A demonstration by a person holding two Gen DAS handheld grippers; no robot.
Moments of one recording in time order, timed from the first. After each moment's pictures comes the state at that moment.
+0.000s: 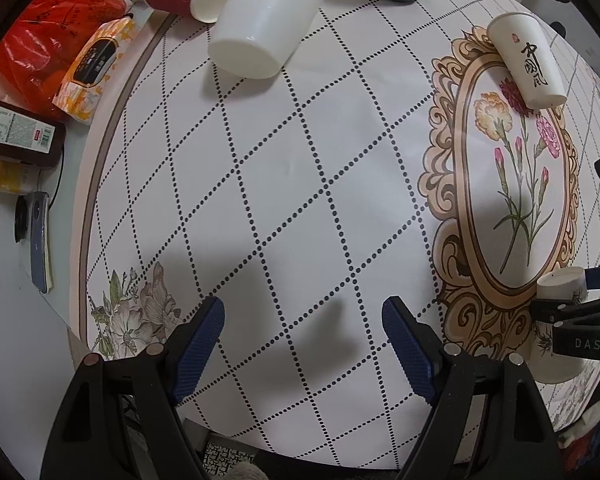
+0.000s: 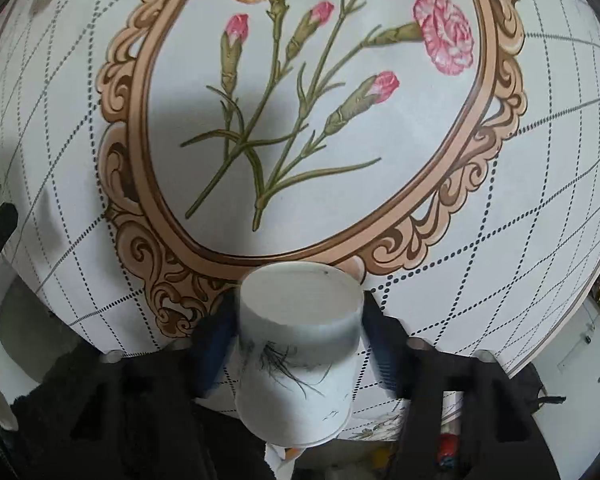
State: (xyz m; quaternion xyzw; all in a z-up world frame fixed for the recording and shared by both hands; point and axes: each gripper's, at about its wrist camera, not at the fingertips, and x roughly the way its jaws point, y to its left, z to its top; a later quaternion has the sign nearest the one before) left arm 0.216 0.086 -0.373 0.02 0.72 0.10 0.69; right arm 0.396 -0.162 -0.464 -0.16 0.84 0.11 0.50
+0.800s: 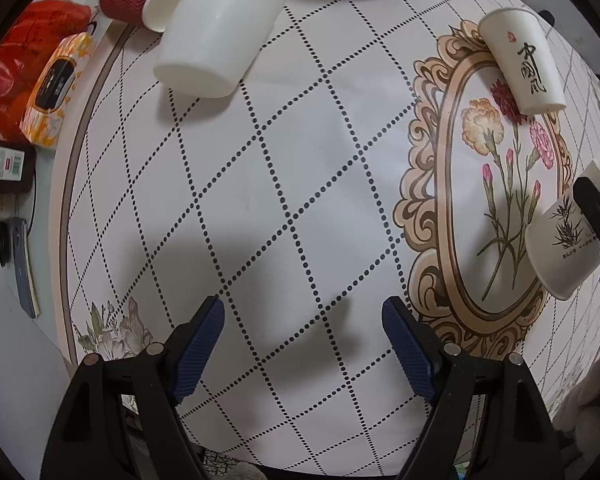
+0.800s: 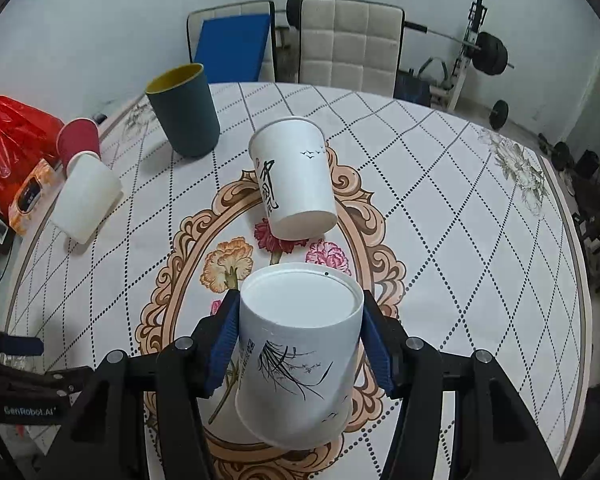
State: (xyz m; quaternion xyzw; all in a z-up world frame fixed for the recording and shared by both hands) left arm 0.259 0.085 -0.390 0.01 0.73 0.06 0.68; right arm 0.387 -0.182 -0.368 -0.01 0.51 0.04 0.86
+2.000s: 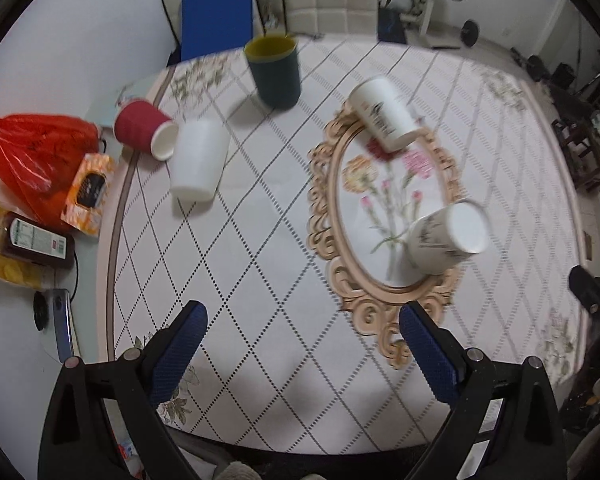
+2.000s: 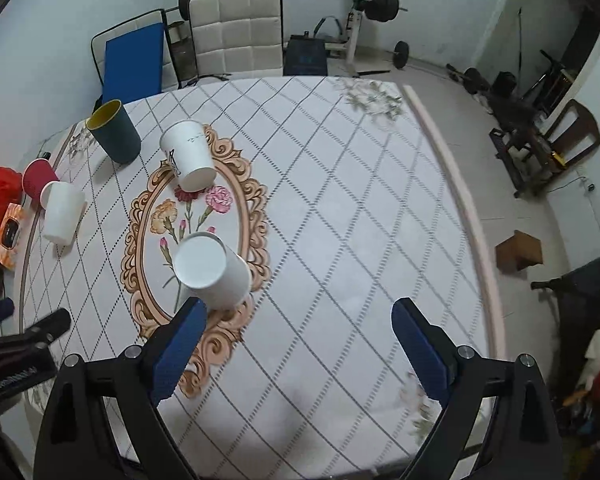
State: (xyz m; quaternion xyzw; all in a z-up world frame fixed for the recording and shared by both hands) left arm 0.191 0.004 -0.252 0.09 0.61 -0.02 0.79; right arm 0.260 -0.246 -0.249 0.05 0.57 -0.13 0.81
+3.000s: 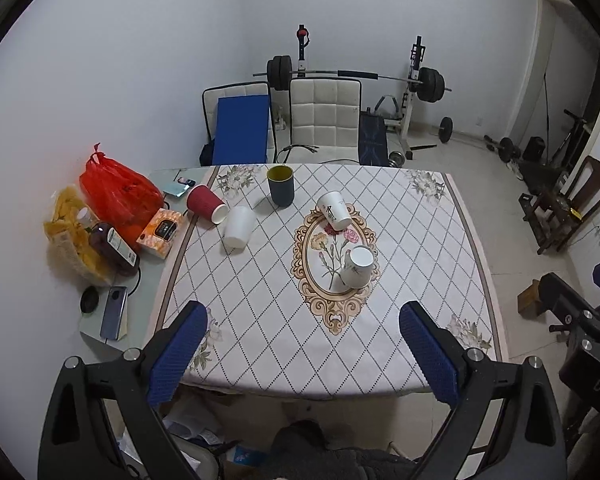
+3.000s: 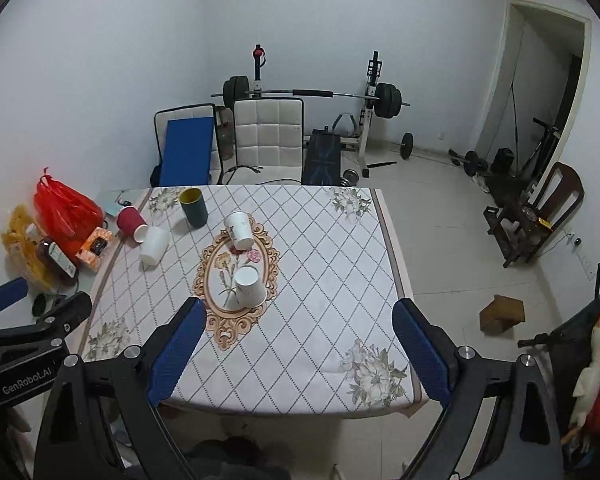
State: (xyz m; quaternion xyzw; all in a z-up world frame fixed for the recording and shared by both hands) left arm -0.007 -0.010 -0.033 0.05 0.45 -0.03 0.89; right arm 0.047 -0.229 0.020 0.02 0.43 -0.08 0.90
